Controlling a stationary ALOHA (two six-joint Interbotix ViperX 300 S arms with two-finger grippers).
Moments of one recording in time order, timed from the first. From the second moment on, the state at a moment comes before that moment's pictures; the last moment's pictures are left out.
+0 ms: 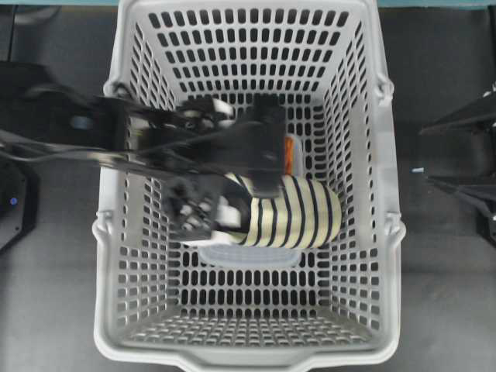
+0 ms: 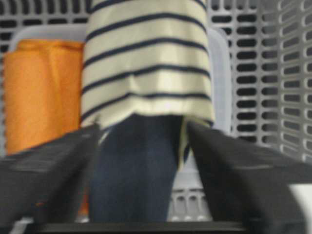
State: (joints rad) left arm -0.06 0.01 0.09 0.04 0.84 -0.04; right arm 0.01 -1.02 1.17 0.01 -0.12 0.02
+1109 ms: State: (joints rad) left arm -0.07 0.20 0.06 0.04 0.91 -0.03; right arm 0.03 -1.04 1.19 0.01 -0.12 0.02
